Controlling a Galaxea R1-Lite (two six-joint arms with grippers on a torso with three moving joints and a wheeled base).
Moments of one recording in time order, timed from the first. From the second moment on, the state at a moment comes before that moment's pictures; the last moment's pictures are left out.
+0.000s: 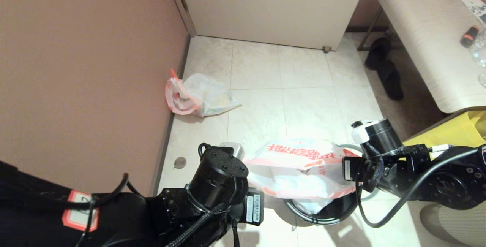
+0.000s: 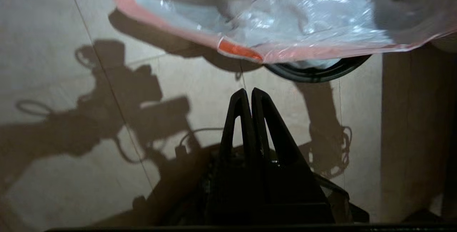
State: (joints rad) left arm -0.94 1.75 -0.75 -0.36 0.38 -0.48; right arm 0.50 1.80 -0.89 -0.15 -0.50 0.42
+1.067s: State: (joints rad) left arm -0.73 2.15 -0.95 -0.47 0.23 -0.76; right arm 0.52 1.82 -0.90 -0.26 -0.45 0.46
